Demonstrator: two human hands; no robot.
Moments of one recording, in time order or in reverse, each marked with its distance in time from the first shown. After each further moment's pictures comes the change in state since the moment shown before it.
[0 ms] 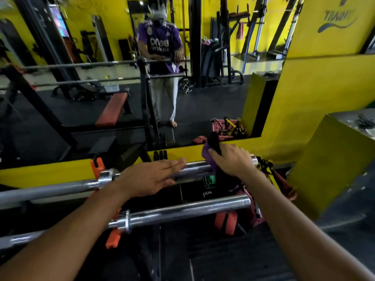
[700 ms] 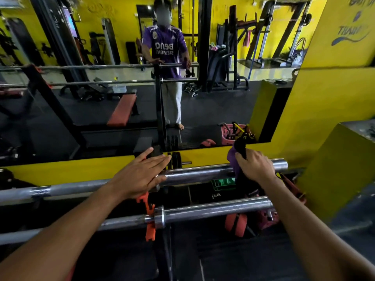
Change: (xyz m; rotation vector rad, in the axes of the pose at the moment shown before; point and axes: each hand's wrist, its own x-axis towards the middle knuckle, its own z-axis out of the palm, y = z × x) left_hand -0.116 -0.081 -0.006 0.169 0.110 -0.124; right_hand -0.016 -0.059 0.009 0.085 0.082 0.211
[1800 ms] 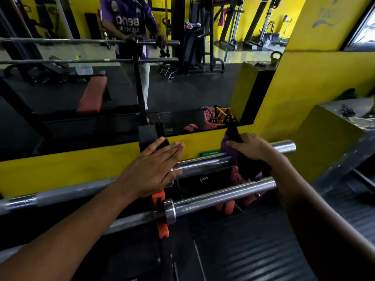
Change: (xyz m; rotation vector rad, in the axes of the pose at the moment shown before) left_hand 0.002 -0.011 0.013 -0.011 0.119 0.130; right_hand 0.015 -0.052 0.017 -0.139 -0.255 0.055
